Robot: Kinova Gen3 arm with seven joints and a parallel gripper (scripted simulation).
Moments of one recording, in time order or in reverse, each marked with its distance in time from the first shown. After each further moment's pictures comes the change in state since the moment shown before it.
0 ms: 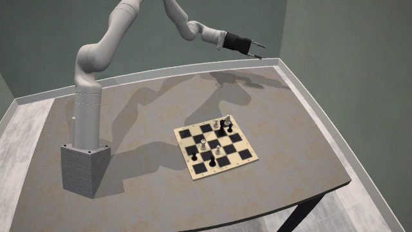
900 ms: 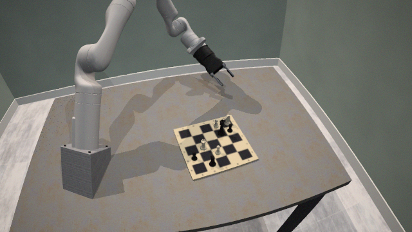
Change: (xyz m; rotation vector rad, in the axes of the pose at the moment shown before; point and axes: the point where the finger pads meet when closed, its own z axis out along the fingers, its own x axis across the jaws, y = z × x) arm 0.134 -0.123 -0.104 0.155 0.535 -0.417
